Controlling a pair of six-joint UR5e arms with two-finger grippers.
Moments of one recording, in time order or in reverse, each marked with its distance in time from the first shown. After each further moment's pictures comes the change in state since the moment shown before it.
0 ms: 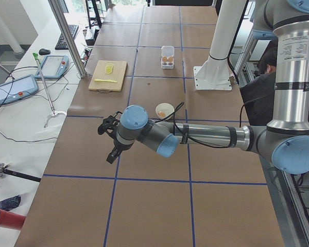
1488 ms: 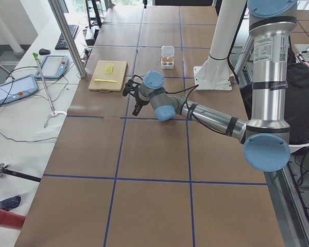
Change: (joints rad) left arm 0.560 0.032 -0.293 -0.162 0.230 -0.907; right arm -0.036 0.002 -0.021 0.118 0.007 0.081
